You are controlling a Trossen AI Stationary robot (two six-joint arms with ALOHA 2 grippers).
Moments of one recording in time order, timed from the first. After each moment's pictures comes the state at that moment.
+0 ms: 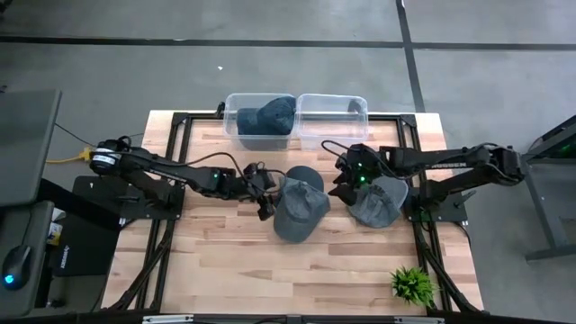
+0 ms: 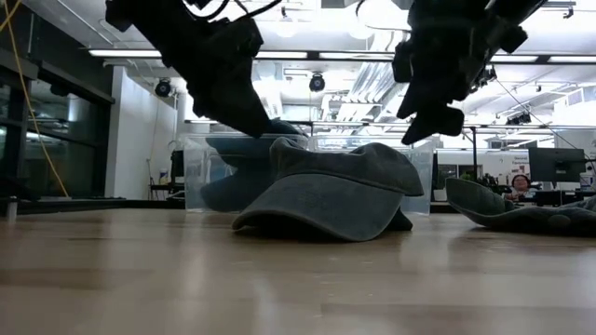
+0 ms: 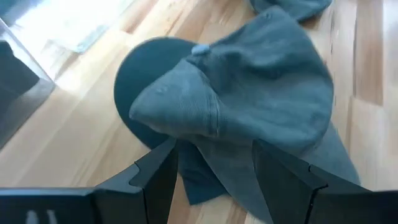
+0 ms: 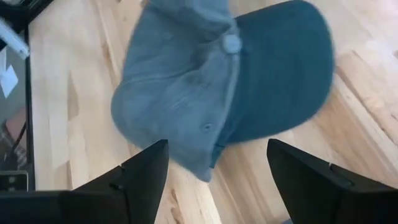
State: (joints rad) left arm -0.11 1.45 0.88 -0.16 -0.32 -0.39; right arm -0.19 1.22 0.74 -0.33 -0.23 0.47
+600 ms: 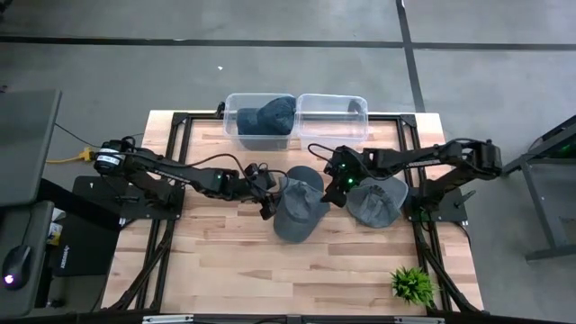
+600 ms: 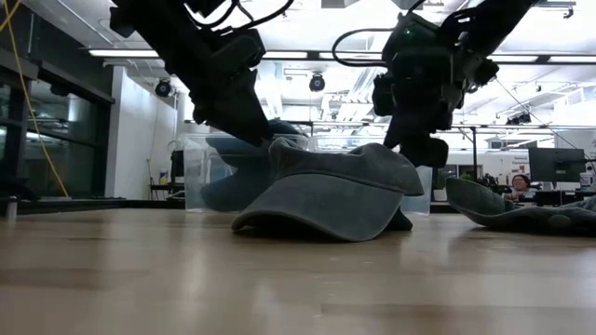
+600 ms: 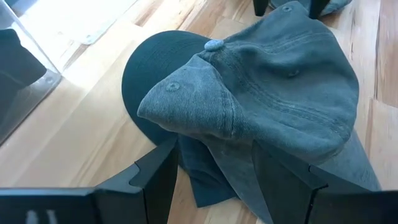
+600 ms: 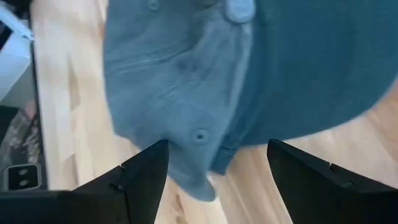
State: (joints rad) left arm -0.11 1.49 0.89 -0.15 -0.35 -0.42; right arm -0.22 1.44 0.74 -0.19 -0.40 0.47
